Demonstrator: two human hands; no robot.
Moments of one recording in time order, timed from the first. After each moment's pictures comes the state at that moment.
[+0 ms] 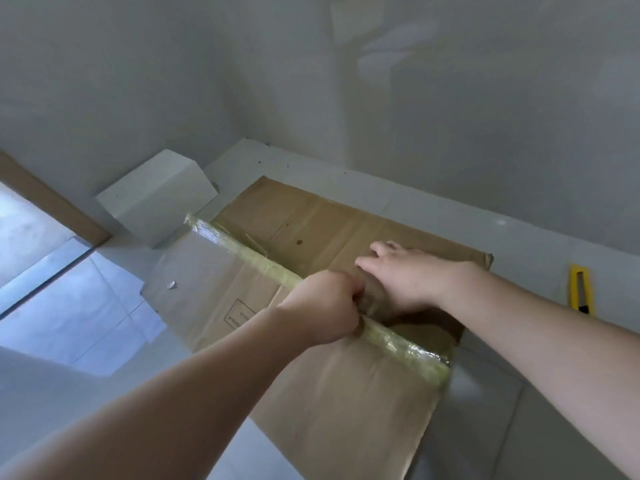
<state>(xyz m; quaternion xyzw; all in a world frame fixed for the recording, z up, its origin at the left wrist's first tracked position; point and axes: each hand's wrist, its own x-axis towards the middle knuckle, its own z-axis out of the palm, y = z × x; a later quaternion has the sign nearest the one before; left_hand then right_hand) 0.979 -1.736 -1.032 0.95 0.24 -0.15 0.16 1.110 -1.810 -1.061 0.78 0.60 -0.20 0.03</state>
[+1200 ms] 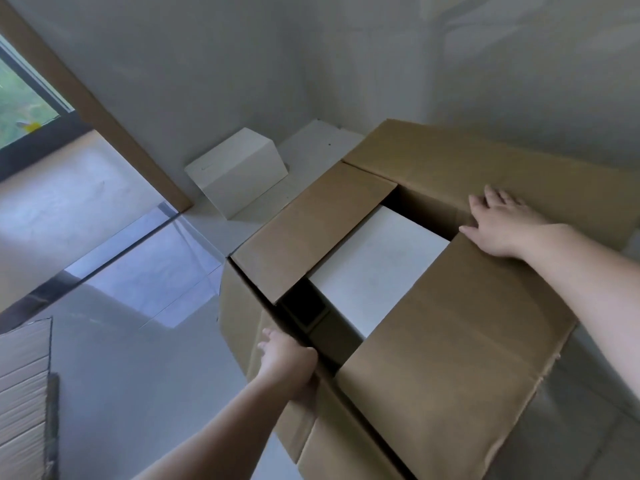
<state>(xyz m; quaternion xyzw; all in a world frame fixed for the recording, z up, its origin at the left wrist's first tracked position) 0.817 -1.692 -1.115 0.57 0.73 -0.03 0.37 1.178 -1.756 -1.098 0.88 0.45 -0.13 0.04</state>
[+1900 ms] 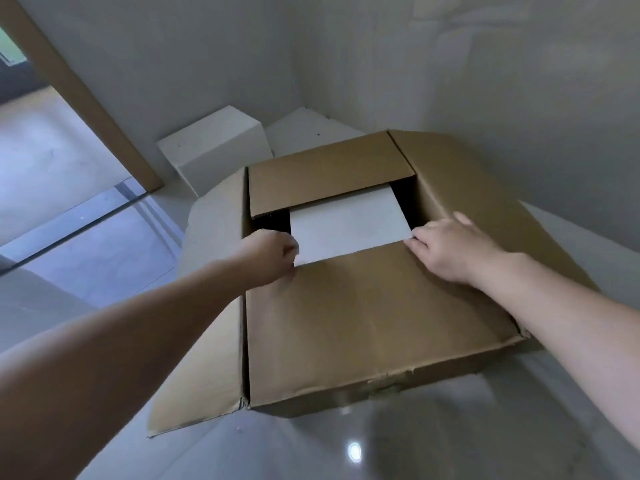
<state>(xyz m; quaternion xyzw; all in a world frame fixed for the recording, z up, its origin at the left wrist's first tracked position) 0.841 -1.557 -1.073 0.92 0.38 -0.02 0.13 1.080 -1.733 -1.078 0.81 0.58 -0.09 -0.02</state>
